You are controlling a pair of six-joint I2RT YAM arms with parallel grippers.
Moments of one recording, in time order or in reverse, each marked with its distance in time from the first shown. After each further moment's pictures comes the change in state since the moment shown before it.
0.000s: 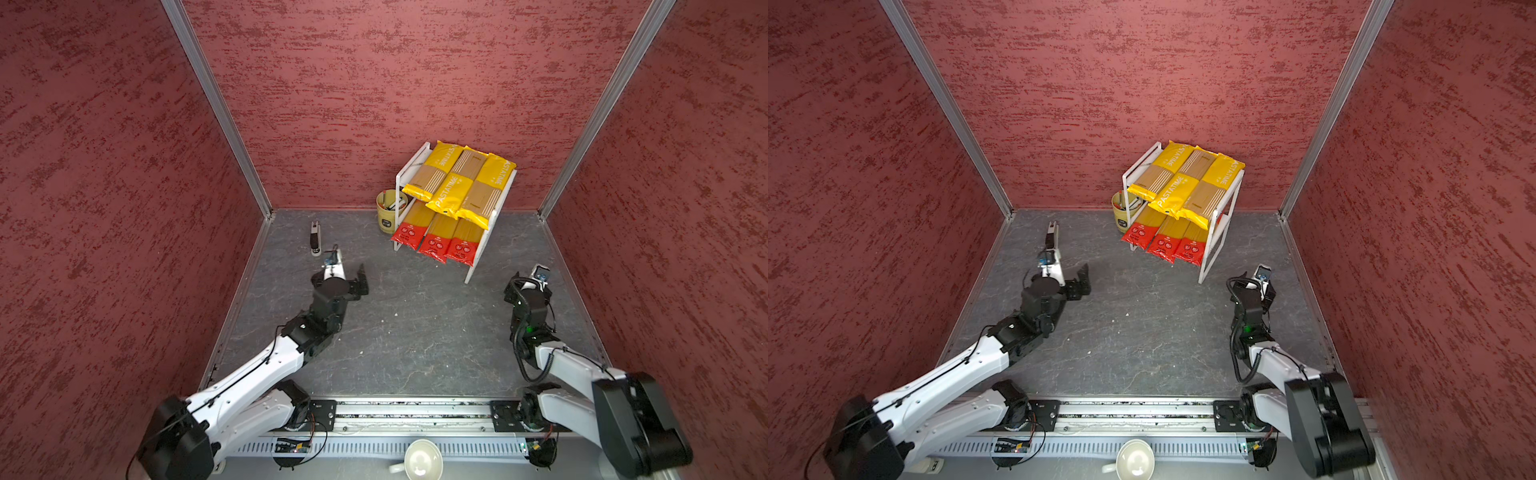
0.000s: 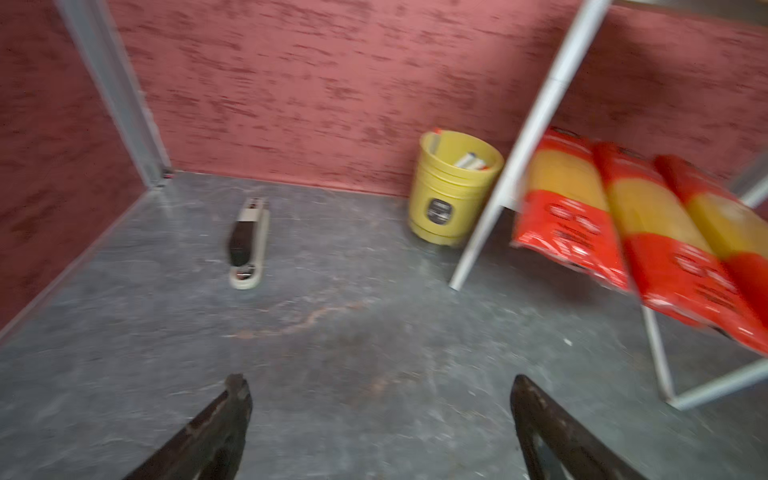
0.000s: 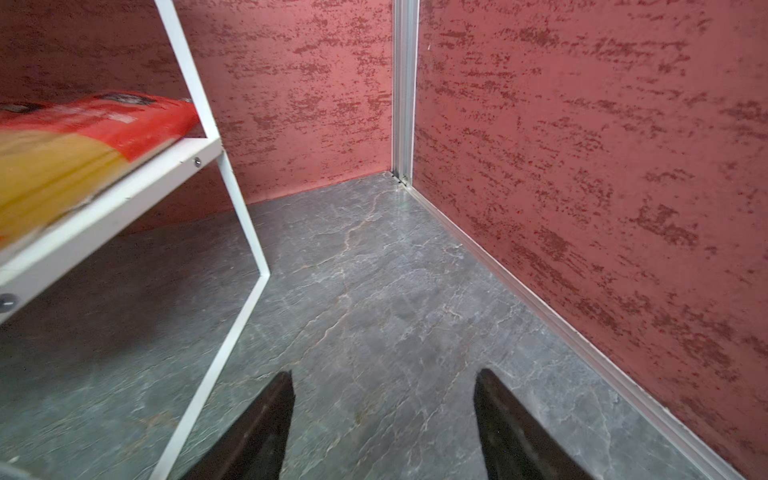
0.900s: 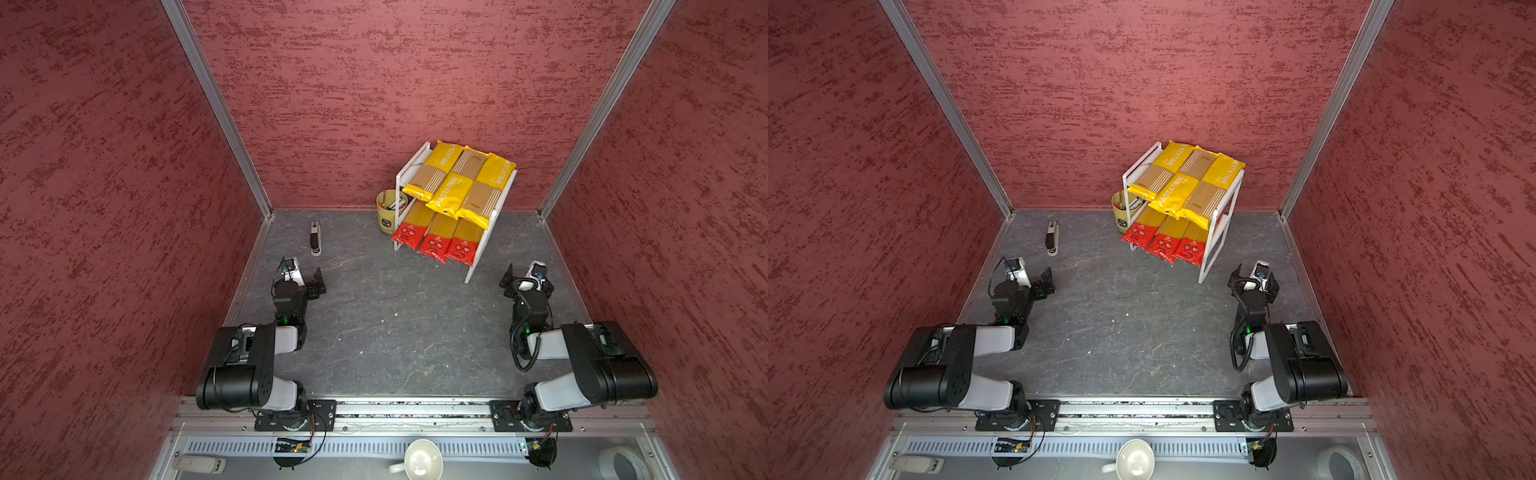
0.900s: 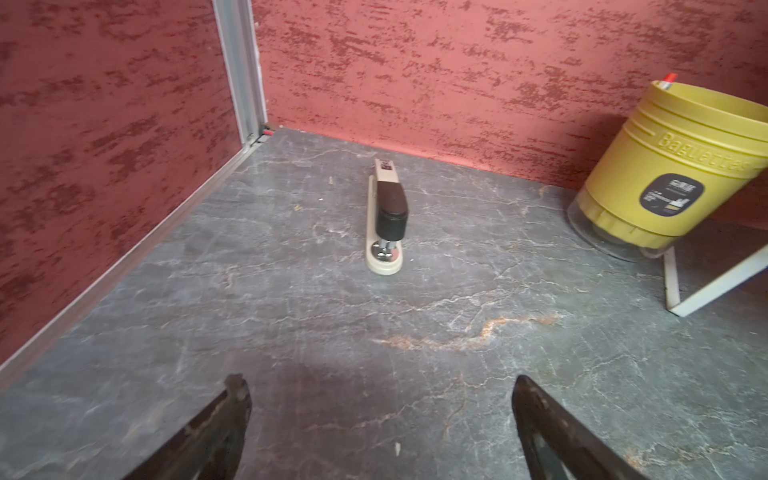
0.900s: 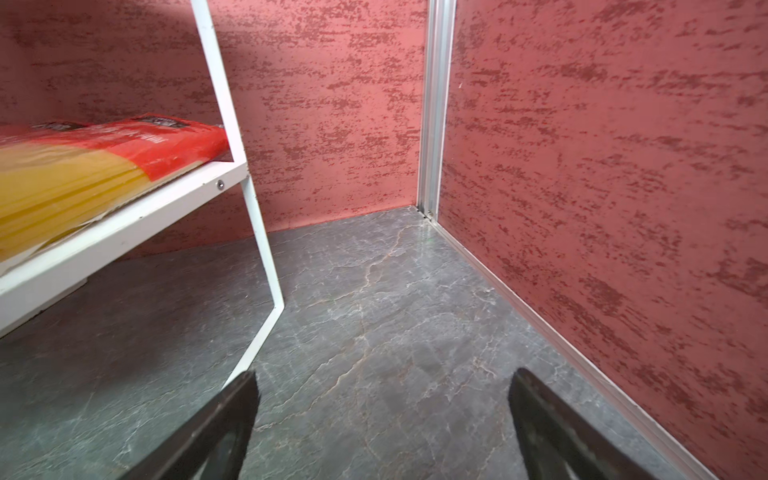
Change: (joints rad) left arm 0.618 0.550 -0.250 0.842 0.533 0.145; right arm -0.112 0.273 -0.027 0.451 -0.215 -0.088
